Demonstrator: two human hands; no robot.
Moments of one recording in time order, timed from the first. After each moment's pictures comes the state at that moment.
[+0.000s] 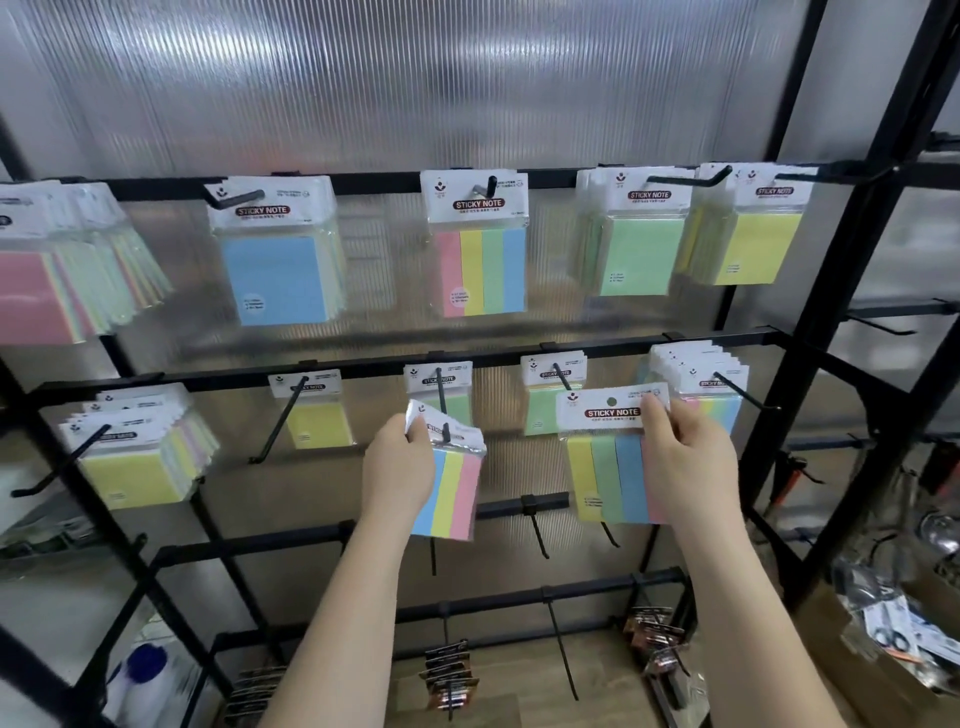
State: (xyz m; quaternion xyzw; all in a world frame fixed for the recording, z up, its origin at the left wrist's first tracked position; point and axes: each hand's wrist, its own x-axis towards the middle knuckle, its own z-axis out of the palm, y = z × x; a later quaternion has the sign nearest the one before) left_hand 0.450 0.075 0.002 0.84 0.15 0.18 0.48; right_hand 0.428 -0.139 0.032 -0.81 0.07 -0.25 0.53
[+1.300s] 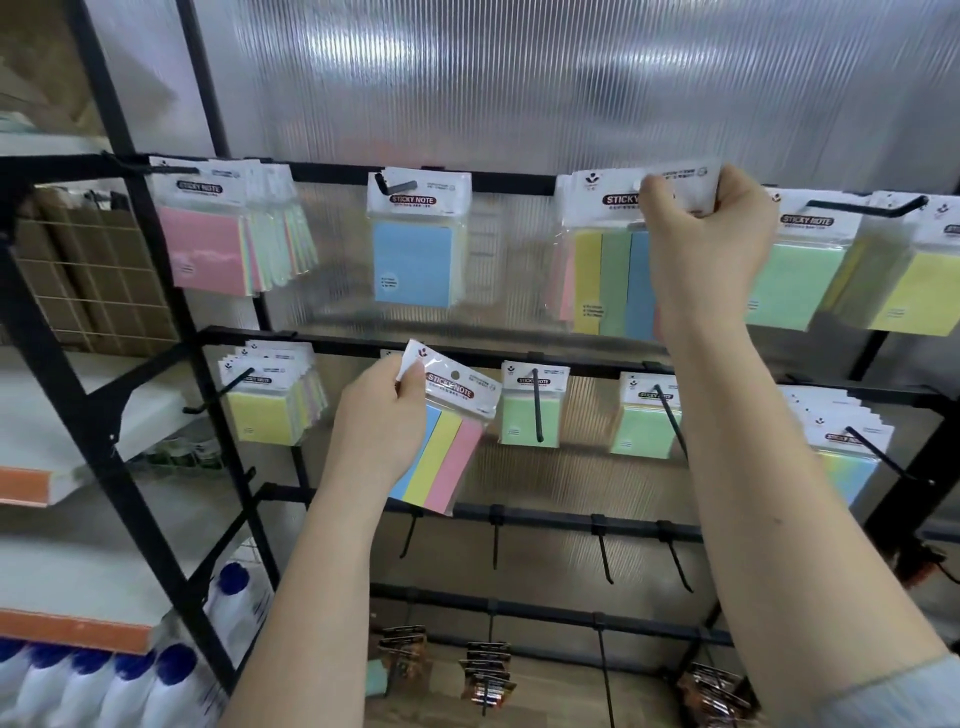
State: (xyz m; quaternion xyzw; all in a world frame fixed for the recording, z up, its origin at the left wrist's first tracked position) left_hand 0.384 0.137 0.063 0.84 0.15 0.31 0.42; right_hand 0.476 -0.037 0.168 -0.64 -0.16 -0.37 0.66
